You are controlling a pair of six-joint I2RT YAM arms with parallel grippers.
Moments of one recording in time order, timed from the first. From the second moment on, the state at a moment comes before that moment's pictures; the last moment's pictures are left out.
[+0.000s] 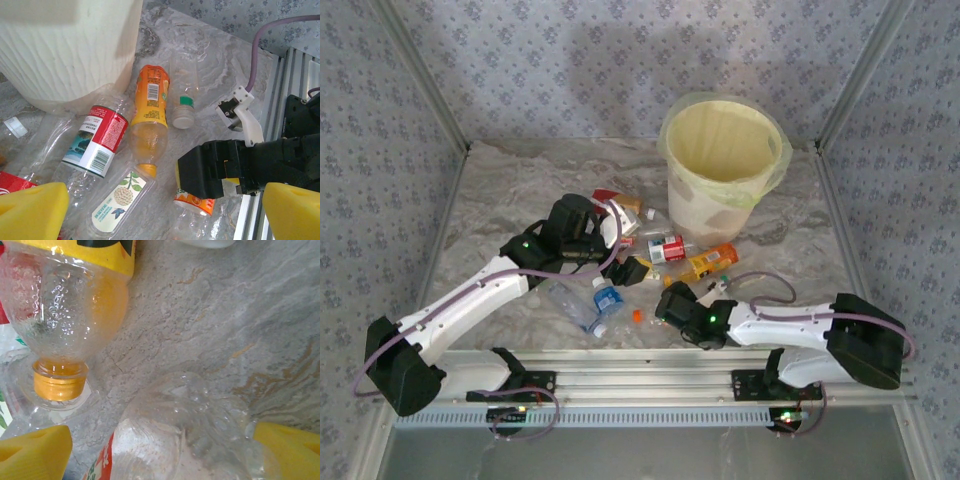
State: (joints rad) left arm -0.75 1.21 1.04 -0.43 0.43 0.07; right arm 1.16 1.30 0.56 -0.38 0.50 1.95
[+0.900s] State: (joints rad) left arm -0.75 1.21 1.04 -0.43 0.43 0.07; right arm 1.07 1.33 0.53 -0.33 0.42 2.00
